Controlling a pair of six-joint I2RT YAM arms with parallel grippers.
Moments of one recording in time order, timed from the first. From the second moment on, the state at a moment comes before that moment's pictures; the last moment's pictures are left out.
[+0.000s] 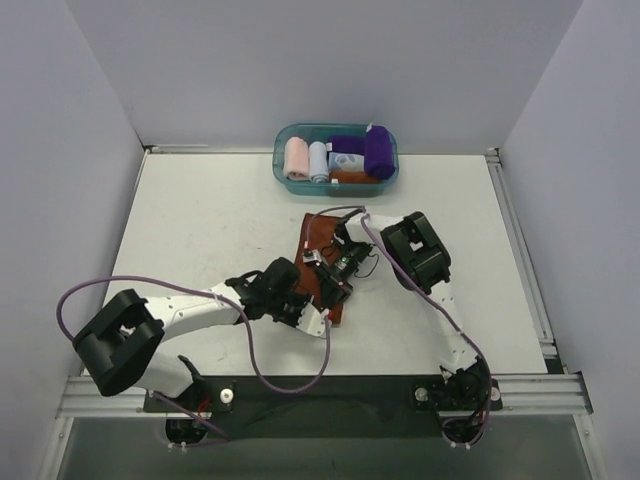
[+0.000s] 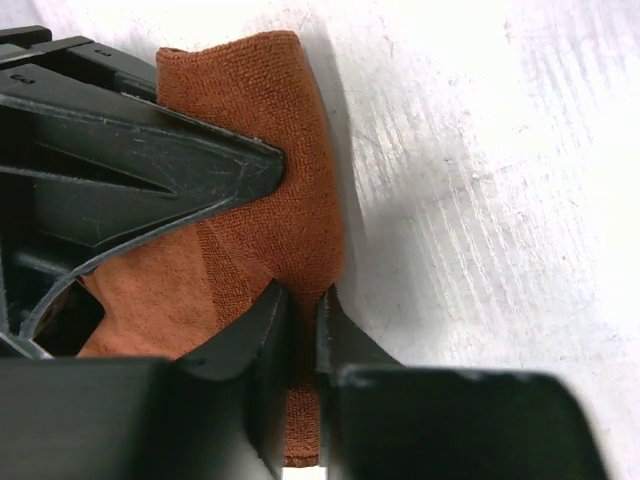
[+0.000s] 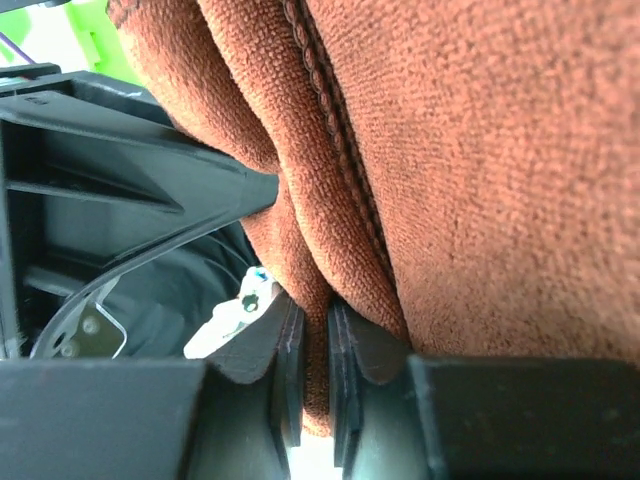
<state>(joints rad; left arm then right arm) -0.86 1.40 0.65 -0.19 0.35 1.08 0.57 2.42 1.61 -1.26 -1.10 -0.43</state>
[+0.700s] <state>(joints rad) -0.60 2.01 1.27 -0.87 0.90 0.71 0.24 1.46 1.18 -0.89 -0.70 -0.34</state>
